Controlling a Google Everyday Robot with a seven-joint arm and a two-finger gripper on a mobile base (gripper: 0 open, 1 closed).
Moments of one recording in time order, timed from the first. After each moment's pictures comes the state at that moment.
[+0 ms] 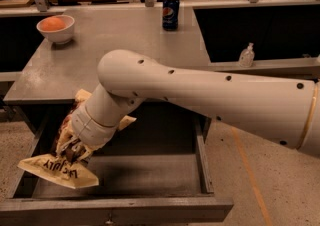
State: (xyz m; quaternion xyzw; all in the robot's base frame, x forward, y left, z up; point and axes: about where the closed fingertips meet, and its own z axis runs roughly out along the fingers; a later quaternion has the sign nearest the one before) arm 0.412 0.209 0.778 -0.91 0.23 0.17 0.31
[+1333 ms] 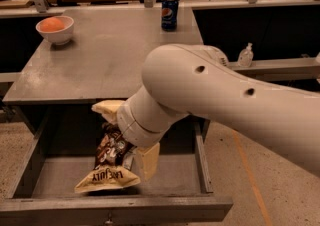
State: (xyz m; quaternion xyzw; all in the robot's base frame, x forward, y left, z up) arm 0.412 0.090 0.818 -0.89 0.36 0.03 0.28
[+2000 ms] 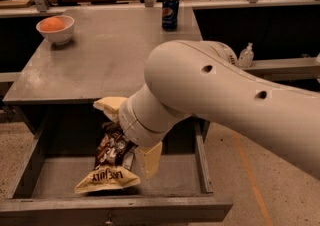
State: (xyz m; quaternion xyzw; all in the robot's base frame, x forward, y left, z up) arm 0.409 0.083 0.830 -0.89 0.37 0.01 0.28
